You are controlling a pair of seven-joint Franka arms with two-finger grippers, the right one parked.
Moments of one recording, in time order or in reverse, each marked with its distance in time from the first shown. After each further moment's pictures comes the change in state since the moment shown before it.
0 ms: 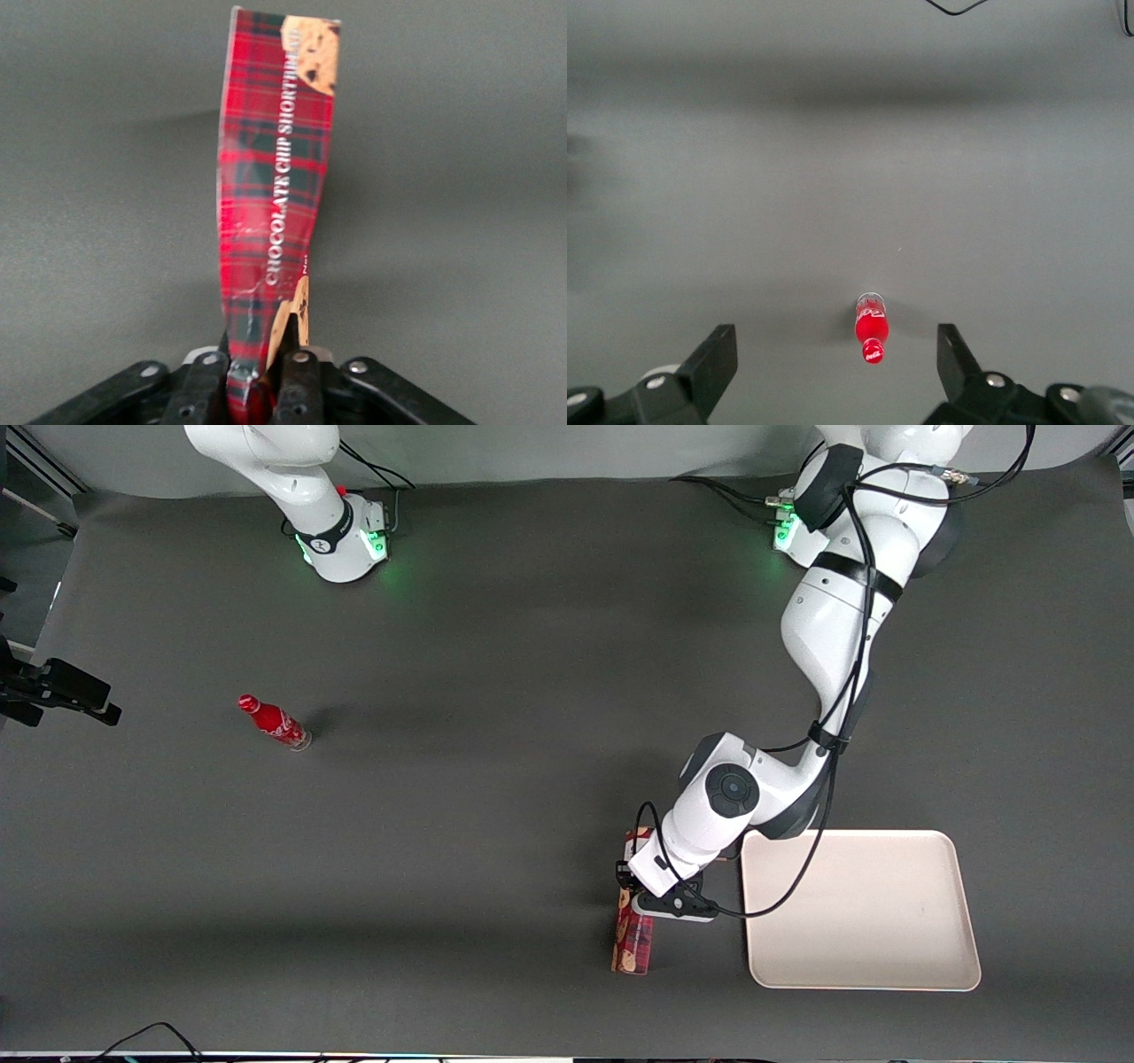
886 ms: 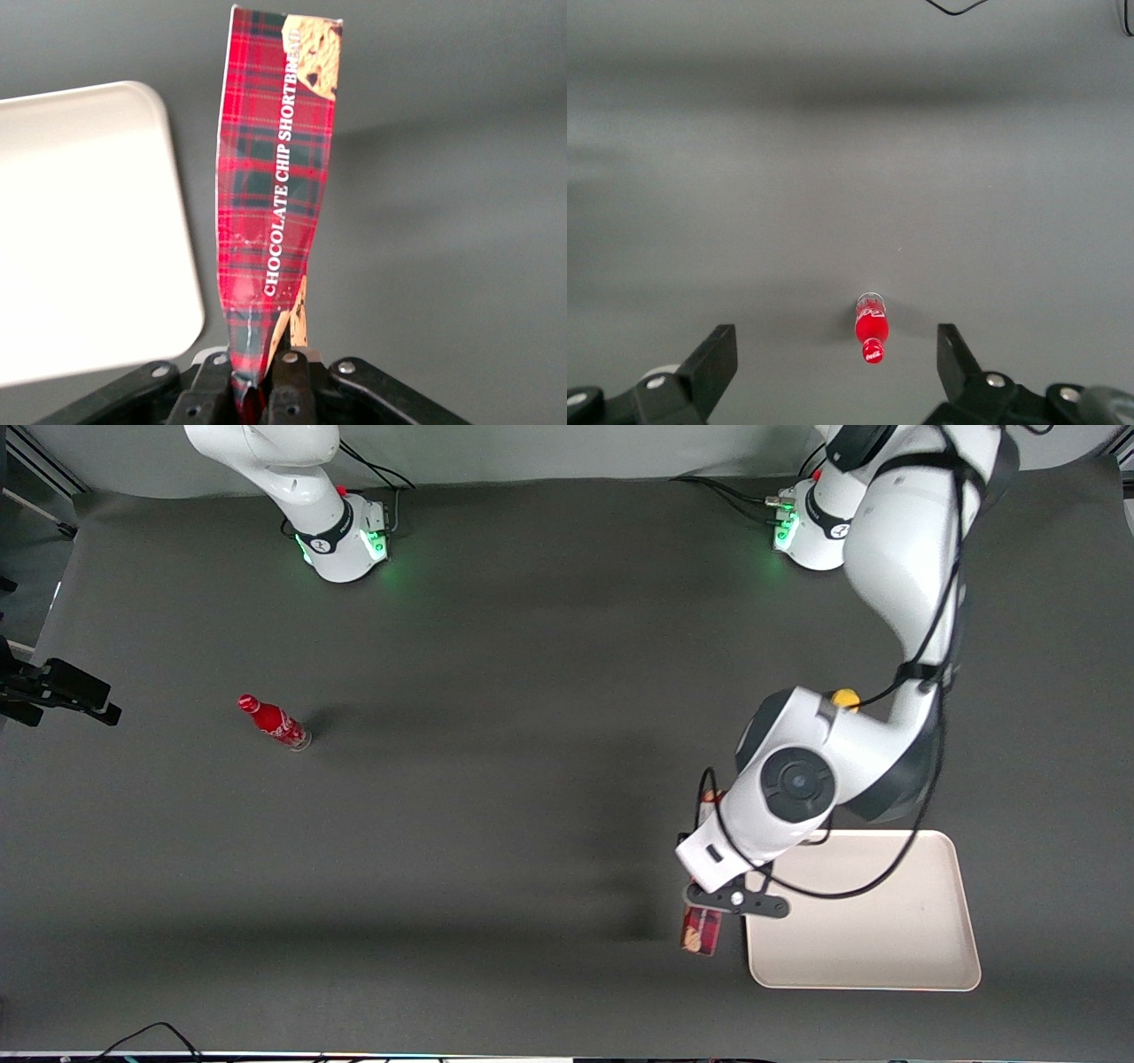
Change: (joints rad) arm 0.047 -0.277 0.023 0.072 0.012 -0.650 0.135
